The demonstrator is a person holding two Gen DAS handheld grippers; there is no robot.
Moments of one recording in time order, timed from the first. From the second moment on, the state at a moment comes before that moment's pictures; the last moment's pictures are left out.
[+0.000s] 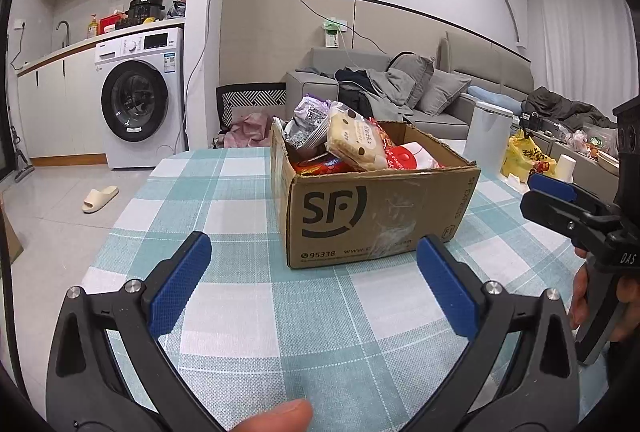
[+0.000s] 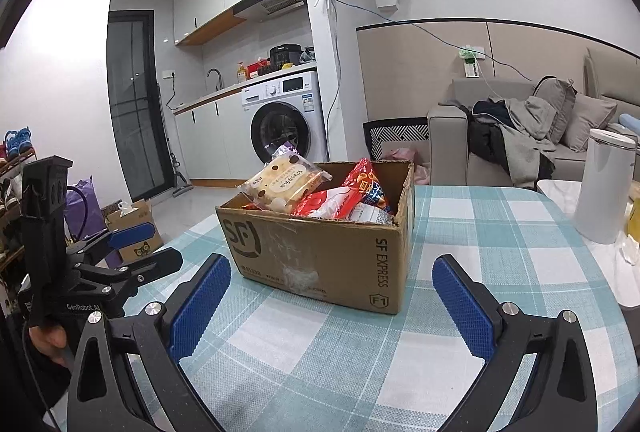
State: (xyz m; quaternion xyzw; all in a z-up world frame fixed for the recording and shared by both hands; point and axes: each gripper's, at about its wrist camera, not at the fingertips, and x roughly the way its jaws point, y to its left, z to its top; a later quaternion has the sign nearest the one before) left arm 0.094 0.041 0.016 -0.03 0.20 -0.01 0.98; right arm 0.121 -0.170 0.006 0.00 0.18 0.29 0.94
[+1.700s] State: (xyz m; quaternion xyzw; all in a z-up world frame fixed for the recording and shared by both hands) left arm 0.095 0.042 0.009 -0.03 0.21 -0.01 0.98; right arm 0.109 -0.167 0.002 -0.02 0.16 0.28 0.95
